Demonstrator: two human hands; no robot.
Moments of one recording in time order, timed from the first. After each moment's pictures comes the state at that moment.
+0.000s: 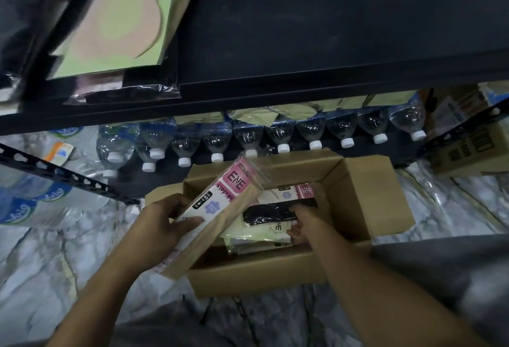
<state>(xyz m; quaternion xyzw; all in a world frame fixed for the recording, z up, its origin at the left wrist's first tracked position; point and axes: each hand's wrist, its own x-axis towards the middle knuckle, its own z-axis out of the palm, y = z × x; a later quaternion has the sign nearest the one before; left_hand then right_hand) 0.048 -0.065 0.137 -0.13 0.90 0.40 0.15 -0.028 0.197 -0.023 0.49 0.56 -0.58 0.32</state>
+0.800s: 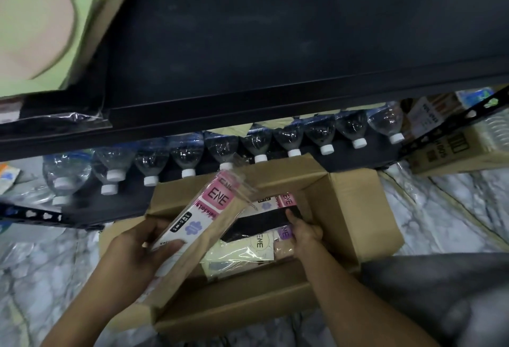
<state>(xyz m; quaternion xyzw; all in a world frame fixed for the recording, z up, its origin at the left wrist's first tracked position) 0.028 -0.051 0.115 -0.20 0.86 0.44 0.17 -0.031 0.225 -0.060 0.58 0.51 -0.62 0.14</state>
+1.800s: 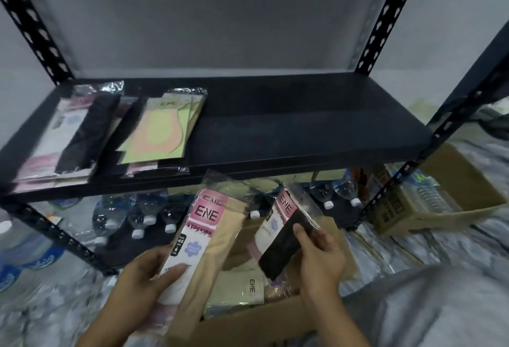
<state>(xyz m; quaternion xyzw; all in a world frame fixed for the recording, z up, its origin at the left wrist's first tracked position) 0.092 -0.056 0.188 -0.12 0.78 0.62 0.04 0.046 0.222 0.191 0.28 0.54 -0.79 -0.12</state>
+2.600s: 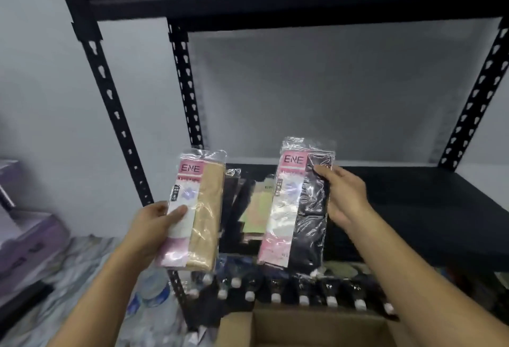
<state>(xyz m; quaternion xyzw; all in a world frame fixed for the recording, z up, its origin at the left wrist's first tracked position) 0.064 -0.196 0.383 -0.23 0.71 0.65 -0.17 -0.057 0.110 0.430 0.03 0.52 -0.85 0.06</state>
